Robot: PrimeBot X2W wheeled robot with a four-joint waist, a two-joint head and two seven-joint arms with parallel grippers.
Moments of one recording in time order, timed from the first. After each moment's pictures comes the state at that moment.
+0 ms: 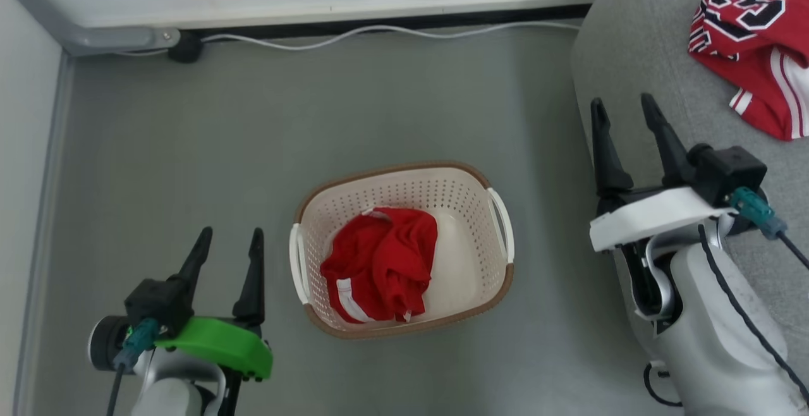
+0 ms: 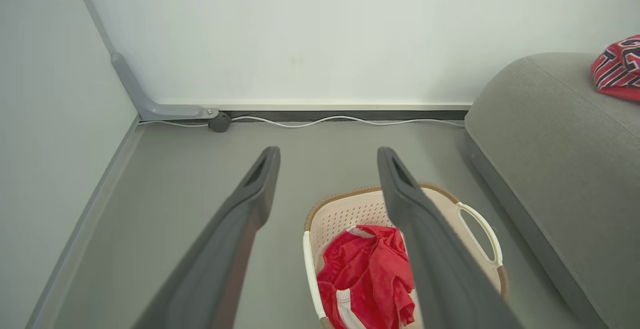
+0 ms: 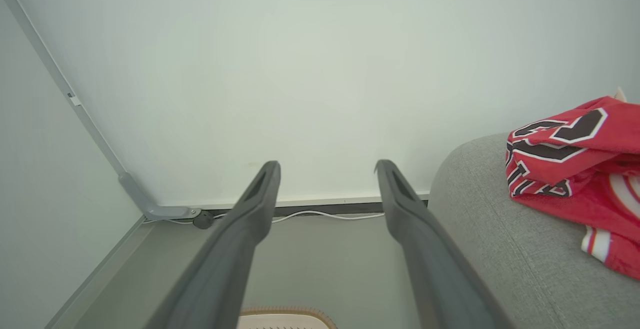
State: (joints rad) left arm -0.08 0.15 -0.30 0.13 -0.40 0.03 -0.21; right arm -0.29 -0.10 0.22 0.22 0.27 -0.03 -0.24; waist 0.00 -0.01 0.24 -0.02
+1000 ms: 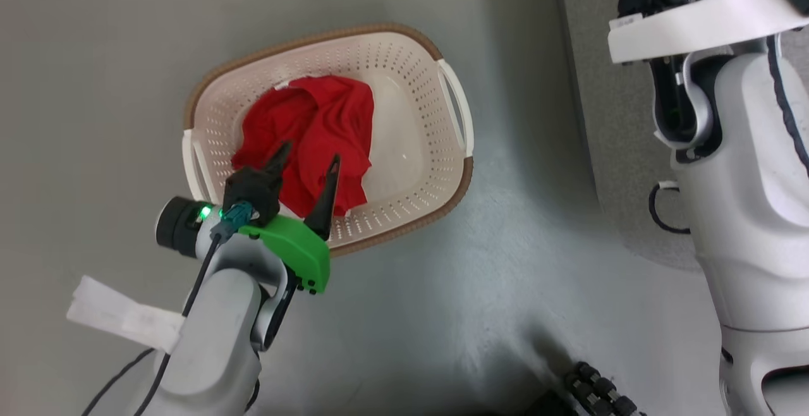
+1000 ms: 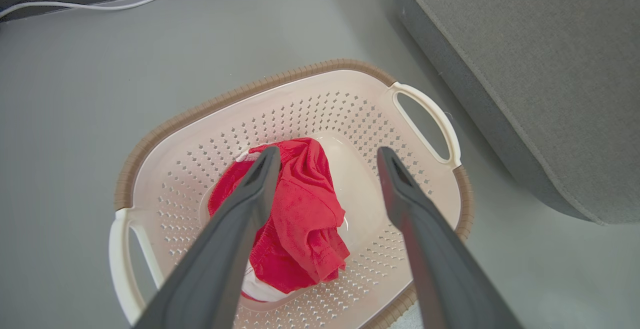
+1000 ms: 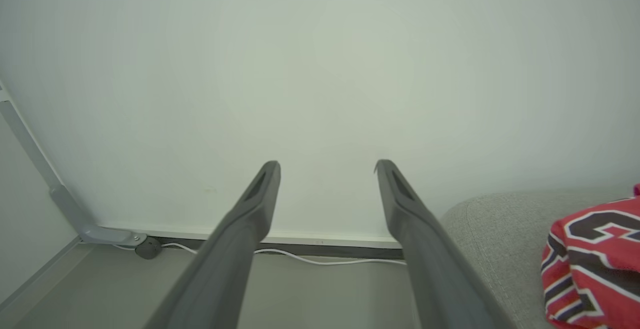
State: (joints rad) left arm -0.43 0.07 -0.47 0.38 -0.30 -0.03 -0.11; right arm -0.72 -0.10 0.22 0.13 0.24 -0.01 -0.20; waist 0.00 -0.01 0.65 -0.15
